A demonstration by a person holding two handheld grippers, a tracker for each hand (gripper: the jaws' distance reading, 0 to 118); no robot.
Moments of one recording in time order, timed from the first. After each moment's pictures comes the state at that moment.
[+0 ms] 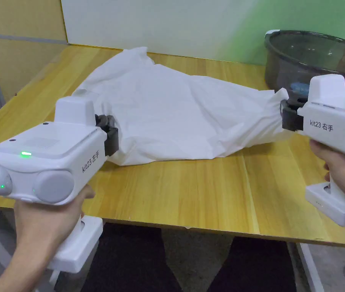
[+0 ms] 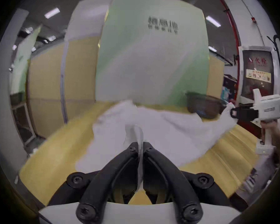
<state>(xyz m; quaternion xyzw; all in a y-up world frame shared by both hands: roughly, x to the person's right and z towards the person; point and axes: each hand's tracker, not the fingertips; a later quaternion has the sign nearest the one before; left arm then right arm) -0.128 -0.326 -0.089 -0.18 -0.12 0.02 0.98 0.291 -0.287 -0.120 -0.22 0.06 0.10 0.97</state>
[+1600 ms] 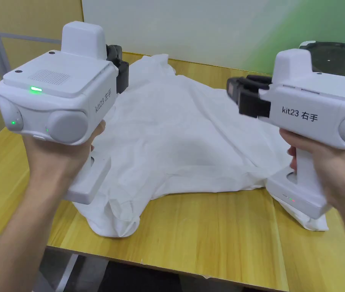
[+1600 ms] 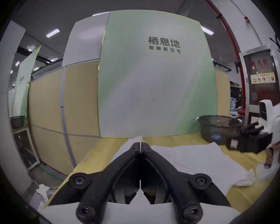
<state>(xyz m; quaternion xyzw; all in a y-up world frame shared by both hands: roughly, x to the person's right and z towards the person) -0.142 -0.233 -0.190 -0.03 -0.07 -0.03 1.00 0.186 -0.239 -0.214 -0.17 0.33 0.08 0.93</state>
